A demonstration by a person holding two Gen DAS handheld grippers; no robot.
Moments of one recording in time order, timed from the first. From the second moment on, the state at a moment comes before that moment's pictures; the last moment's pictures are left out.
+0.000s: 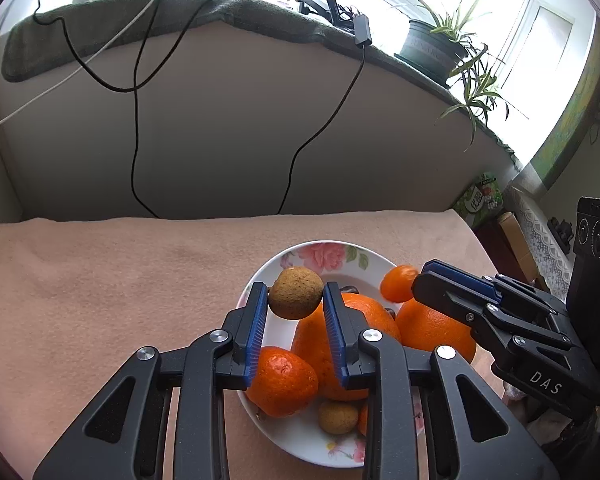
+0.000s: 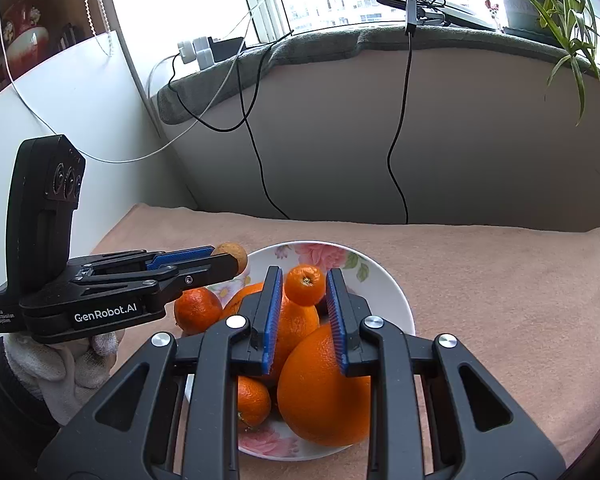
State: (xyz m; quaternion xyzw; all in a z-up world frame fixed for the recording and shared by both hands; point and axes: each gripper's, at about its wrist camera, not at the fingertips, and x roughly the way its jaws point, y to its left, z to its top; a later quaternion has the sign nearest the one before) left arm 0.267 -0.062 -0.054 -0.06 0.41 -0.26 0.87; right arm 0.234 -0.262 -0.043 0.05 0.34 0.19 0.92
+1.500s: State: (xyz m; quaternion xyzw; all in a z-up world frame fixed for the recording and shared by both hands) left arm 0.214 -0.062 -0.032 -0.03 0.38 -0.22 0.90; right arm 0.198 -0.285 -0.030 0.09 0.32 0.16 0.93
